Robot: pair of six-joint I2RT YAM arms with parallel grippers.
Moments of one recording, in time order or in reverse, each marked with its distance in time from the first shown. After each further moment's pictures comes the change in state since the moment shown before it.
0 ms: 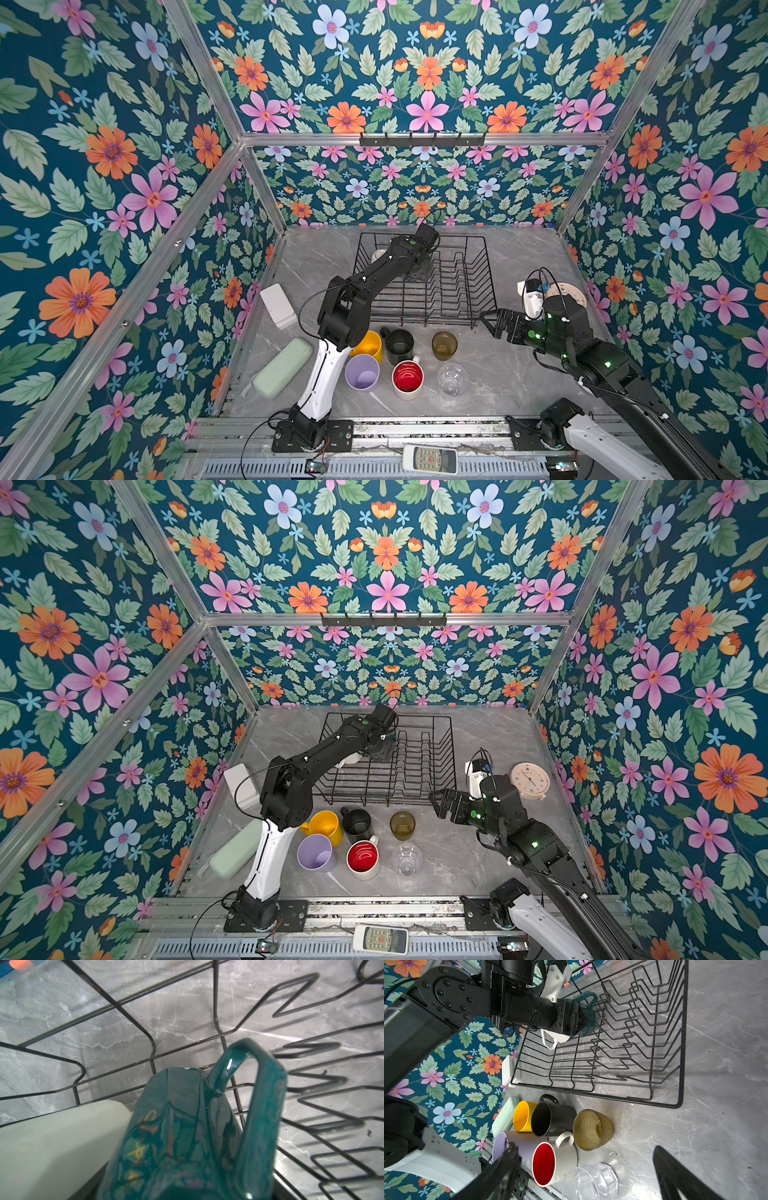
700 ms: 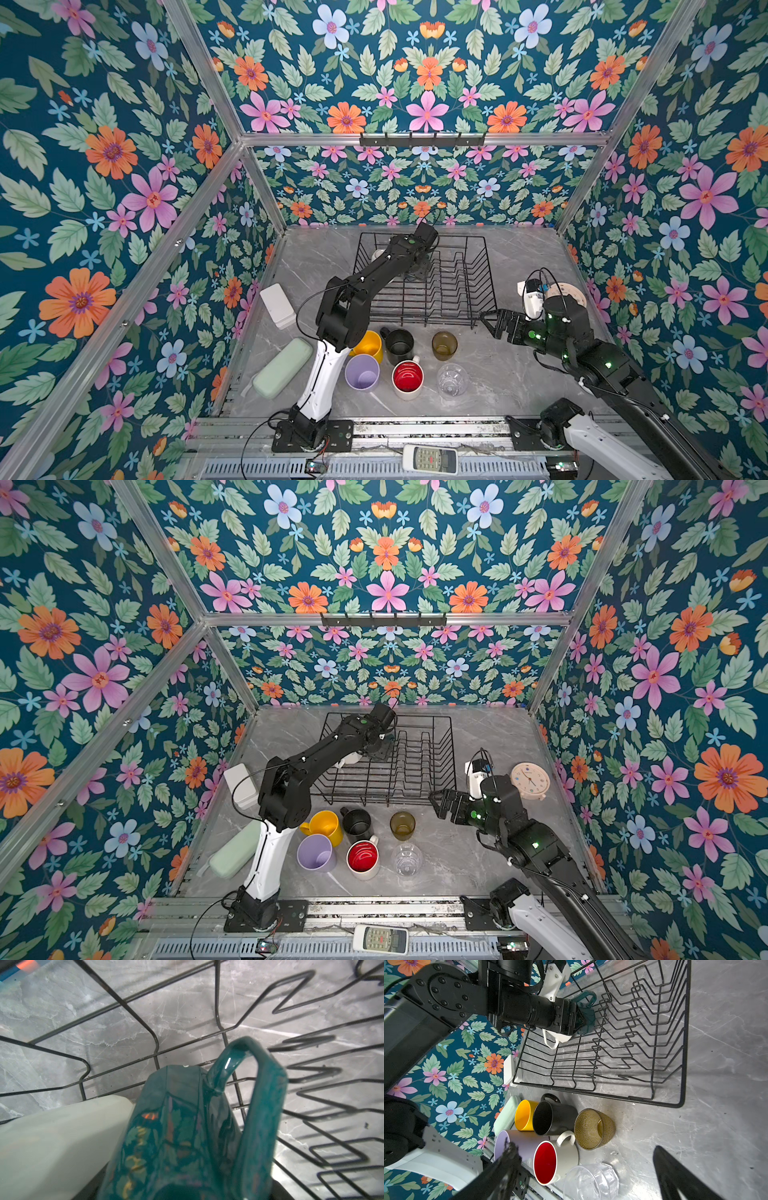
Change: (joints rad) left arm 0.000 -0.024 -0.001 -0.018 0.000 0.008; right arm 0.000 -0.005 0.000 0.000 -0.008 0.000
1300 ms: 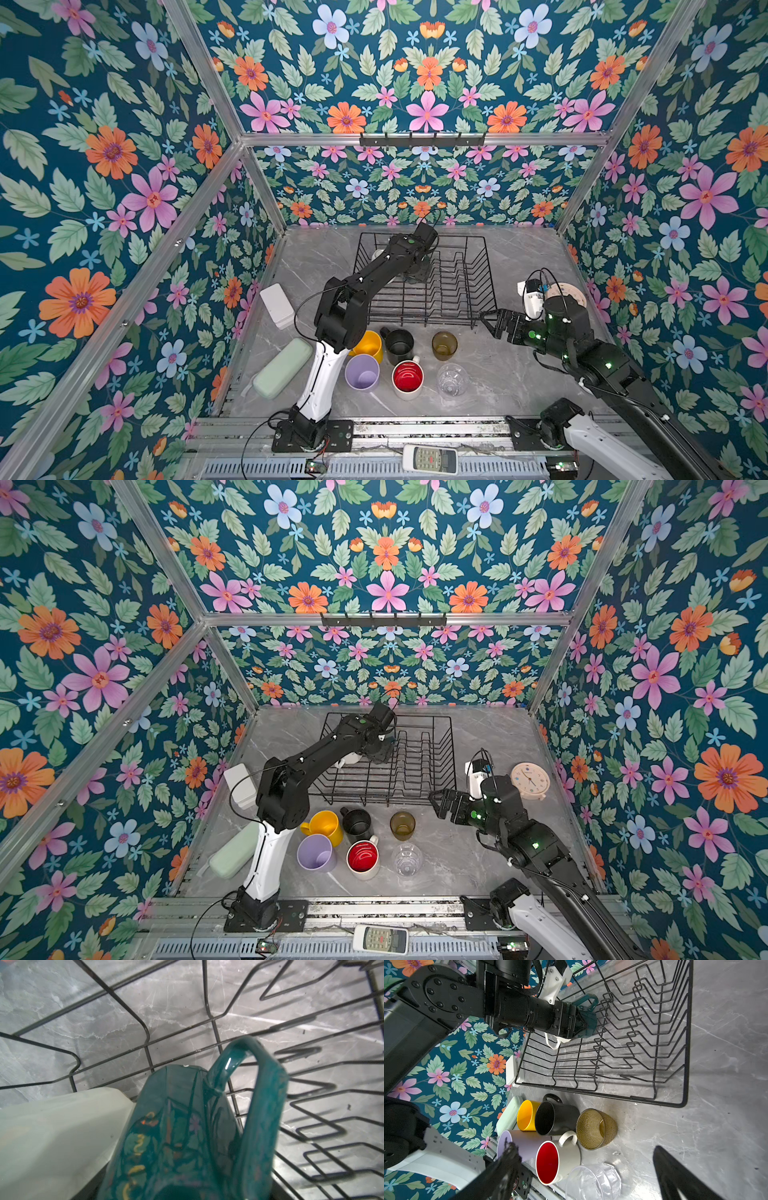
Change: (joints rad) left arm -0.001 -0.009 -0.011 -0.039 0.047 0.003; right arm 0.000 -0.003 -0.003 0.011 -0.004 0.011
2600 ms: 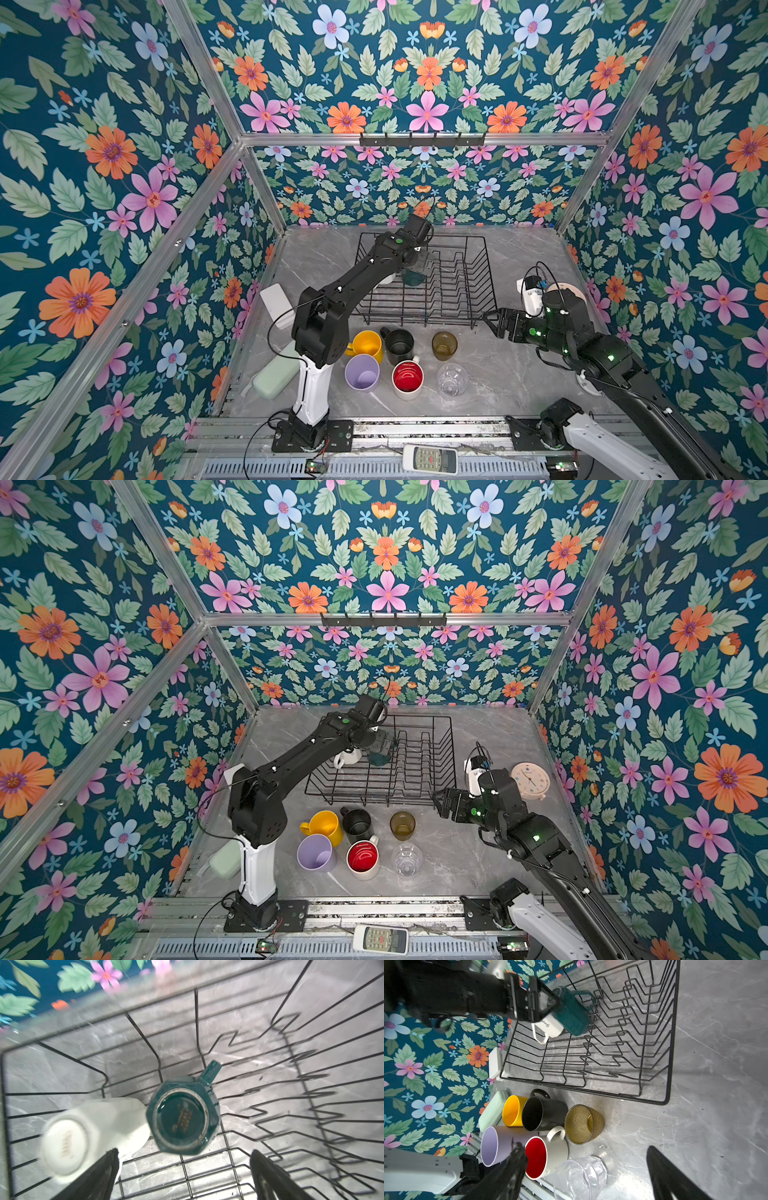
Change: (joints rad) left arm 0.000 -0.294 -0.212 0.201 0.012 -0.011; right arm 0.000 0.082 0.100 -0.145 0.035 -0.084
